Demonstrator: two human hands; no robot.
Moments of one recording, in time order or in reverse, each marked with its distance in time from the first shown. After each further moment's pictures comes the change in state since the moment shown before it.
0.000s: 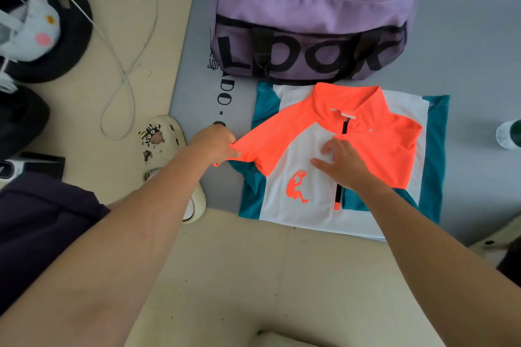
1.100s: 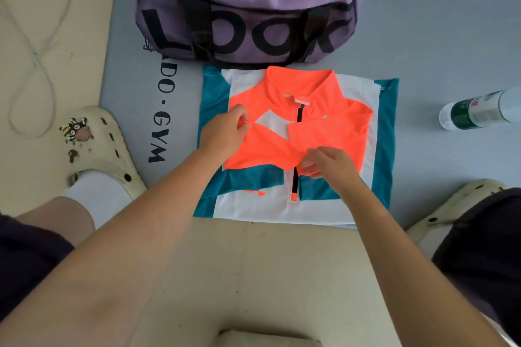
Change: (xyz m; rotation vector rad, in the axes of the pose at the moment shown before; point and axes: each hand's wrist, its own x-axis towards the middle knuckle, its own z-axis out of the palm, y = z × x) left_hand 0.047 0.105 0.056 -0.426 0.398 0.173; right_hand -0.041 0.028 -0.033 0.622 0.029 0.296
